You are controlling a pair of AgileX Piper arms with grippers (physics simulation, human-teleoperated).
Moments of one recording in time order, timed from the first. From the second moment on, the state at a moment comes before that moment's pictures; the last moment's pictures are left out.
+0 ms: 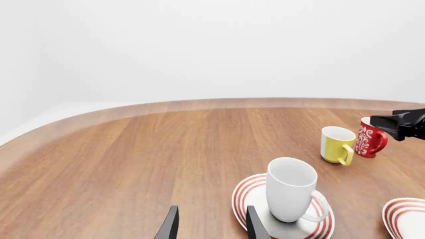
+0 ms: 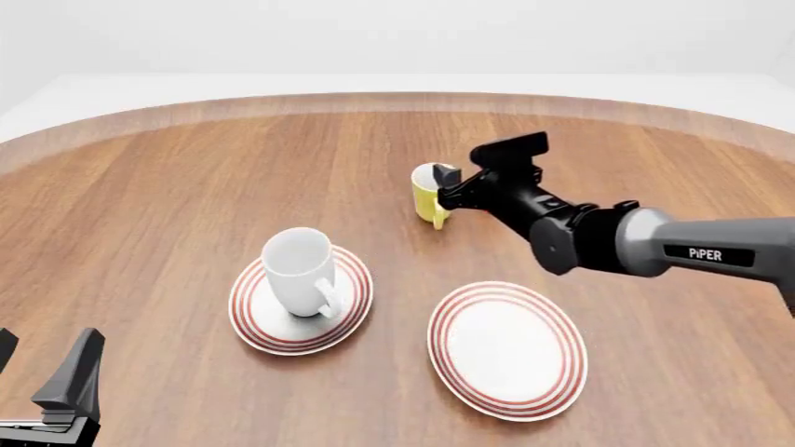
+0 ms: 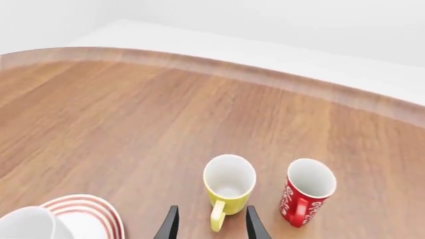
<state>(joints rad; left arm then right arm) 0.00 0.00 0.00 0.00 0.00 0.41 1.82 -1.05 -0.47 0.01</state>
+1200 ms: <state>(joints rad) 0.00 0.01 0.00 0.00 0.00 0.42 1.93 -1.14 -0.45 0.01</state>
